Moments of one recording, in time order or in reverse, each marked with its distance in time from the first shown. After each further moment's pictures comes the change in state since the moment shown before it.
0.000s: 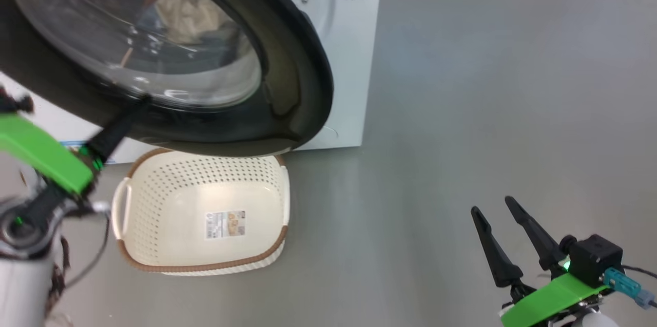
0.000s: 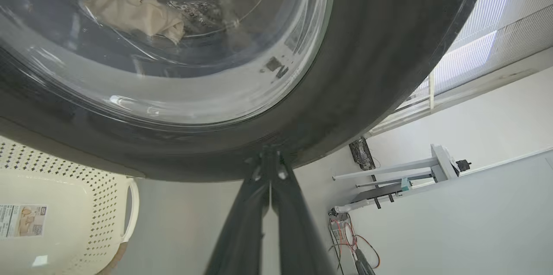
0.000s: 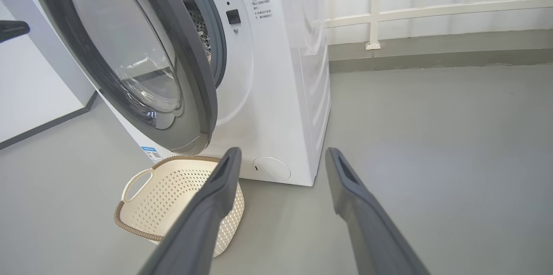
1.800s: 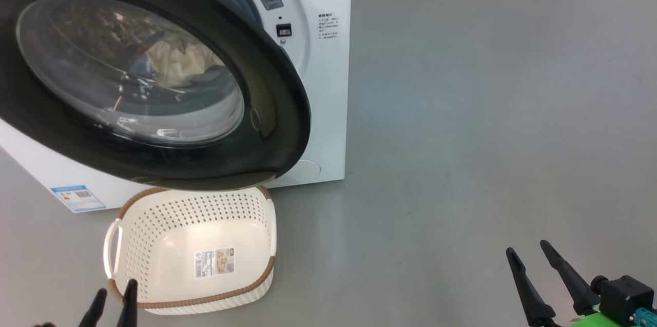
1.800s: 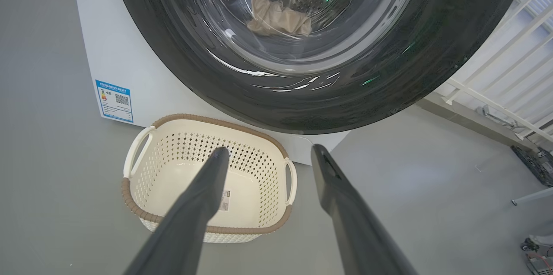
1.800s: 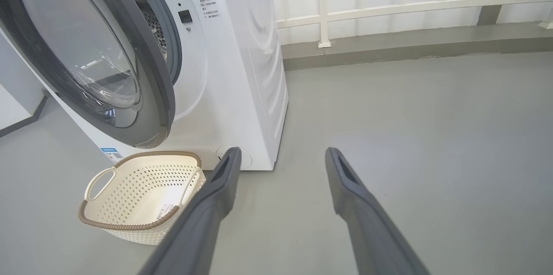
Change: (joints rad) left arm 0.608 -0.012 -0.090 0.057 0.543 -0.001 -0.847; right arm 0.157 -0.029 -0.087 0.005 0.003 0.000 0.000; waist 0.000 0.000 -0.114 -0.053
